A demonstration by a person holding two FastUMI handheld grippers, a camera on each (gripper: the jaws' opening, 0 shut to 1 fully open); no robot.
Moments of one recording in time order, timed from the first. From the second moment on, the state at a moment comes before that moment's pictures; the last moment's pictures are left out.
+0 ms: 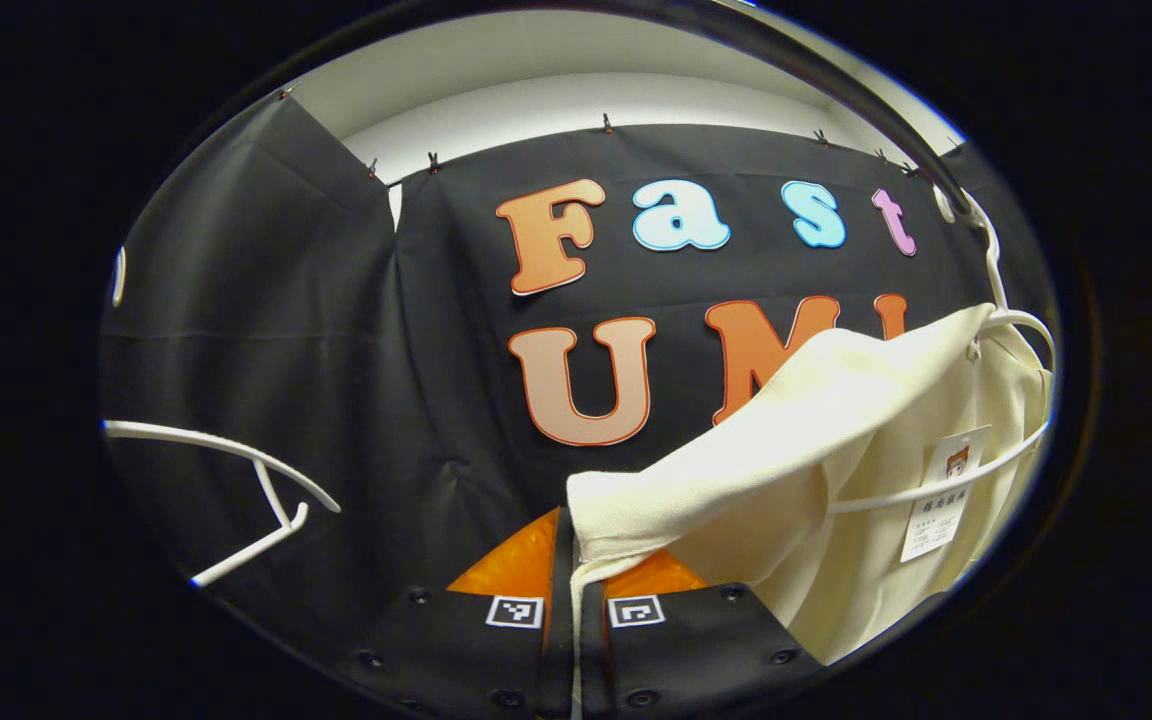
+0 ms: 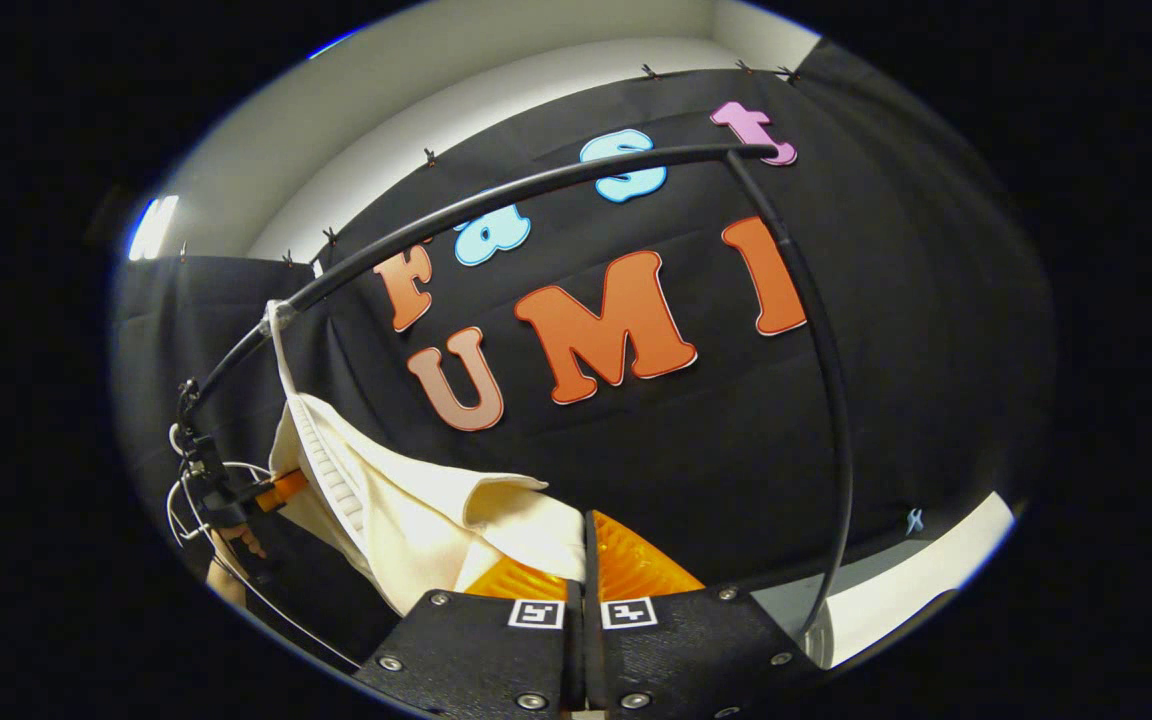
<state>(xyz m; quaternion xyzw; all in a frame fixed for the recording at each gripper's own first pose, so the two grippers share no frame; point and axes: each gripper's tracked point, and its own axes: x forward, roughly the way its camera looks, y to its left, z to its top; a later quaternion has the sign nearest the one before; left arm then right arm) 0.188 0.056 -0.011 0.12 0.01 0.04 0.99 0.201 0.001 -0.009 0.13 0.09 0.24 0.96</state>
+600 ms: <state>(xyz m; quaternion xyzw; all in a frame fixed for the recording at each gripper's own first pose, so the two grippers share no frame) 0.172 0.086 0.003 0.14 0.01 0.09 0.99 0.231 0.016 -0.124 0.16 0.17 0.23 0.95</state>
